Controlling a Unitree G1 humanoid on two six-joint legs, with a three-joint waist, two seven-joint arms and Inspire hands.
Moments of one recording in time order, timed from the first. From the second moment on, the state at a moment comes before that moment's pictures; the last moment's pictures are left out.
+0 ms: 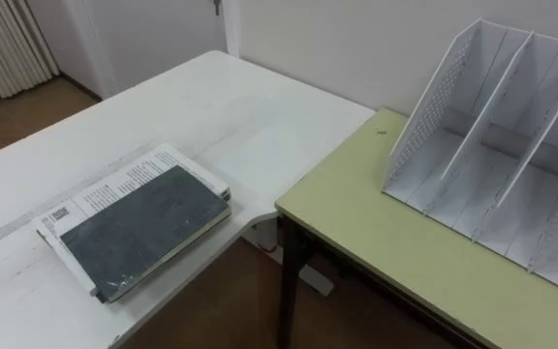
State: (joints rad) left arm 0.15 0.18 0.04 1.15 -0.03 -0.09 -0.07; right arm 0.10 -0.20 0.03 1.25 0.17 -0.07 0.12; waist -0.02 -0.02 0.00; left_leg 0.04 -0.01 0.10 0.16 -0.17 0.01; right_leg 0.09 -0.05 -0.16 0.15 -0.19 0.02
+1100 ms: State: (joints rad) left arm 0.14 0.18 0.05 1.12 0.05 -0.11 -0.07; right arm 0.07 -0.19 0.02 1.28 0.15 -0.07 0.12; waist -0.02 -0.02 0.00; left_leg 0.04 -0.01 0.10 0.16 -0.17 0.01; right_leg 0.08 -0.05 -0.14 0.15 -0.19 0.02
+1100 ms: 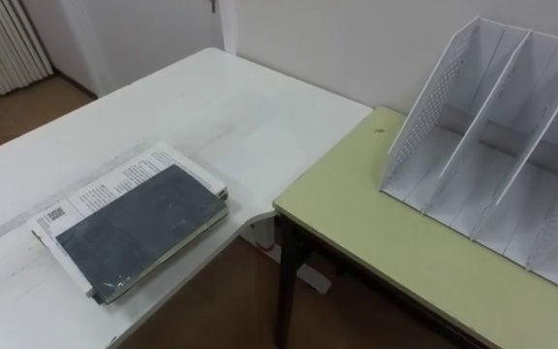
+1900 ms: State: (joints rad) left arm 0.07 0.15 -0.34 0.83 0.44 -0.14 -0.09; right arm 0.02 -0.19 0.12 1.29 0.11 -0.13 0.15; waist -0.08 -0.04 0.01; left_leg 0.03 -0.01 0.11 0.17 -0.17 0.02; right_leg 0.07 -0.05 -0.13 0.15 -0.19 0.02
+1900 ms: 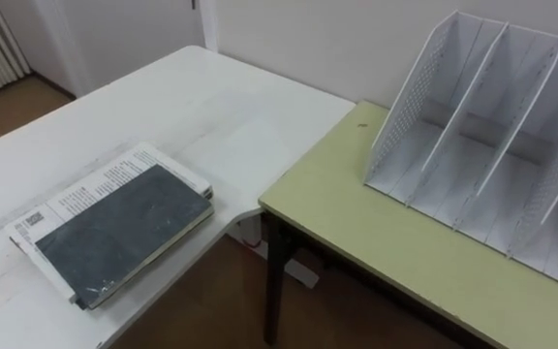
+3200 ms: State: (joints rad) left arm 0.09 0.28 -0.28 -0.17 1.00 -0.10 0.16; right arm 0.00 -0.20 0.13 1.30 0.11 -0.08 0.17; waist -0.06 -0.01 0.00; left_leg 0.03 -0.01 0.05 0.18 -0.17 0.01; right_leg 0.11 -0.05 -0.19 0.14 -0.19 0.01
